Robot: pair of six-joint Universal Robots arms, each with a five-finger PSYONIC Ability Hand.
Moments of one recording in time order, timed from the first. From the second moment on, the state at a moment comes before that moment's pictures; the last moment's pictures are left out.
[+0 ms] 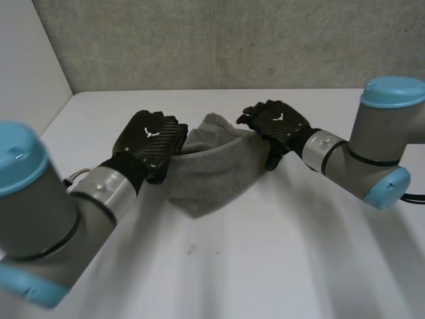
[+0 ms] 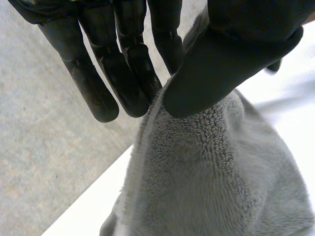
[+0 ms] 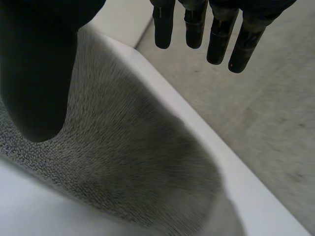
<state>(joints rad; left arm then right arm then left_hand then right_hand) 4.16 -1.74 -1.69 3.37 -1.45 3.52 1.93 -0.83 1.03 0.01 1.05 2.68 1.18 1.22 1.21 1.22 1.02 0.19 0.22 0.21 0.23 0.05</state>
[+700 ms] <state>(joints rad) 4.21 -1.83 -1.76 3.42 -1.45 3.54 1.96 -1.10 1.28 0.06 1.18 2.60 1.18 1.22 1.22 1.22 1.03 0.97 1.17 1.18 1.18 0.98</state>
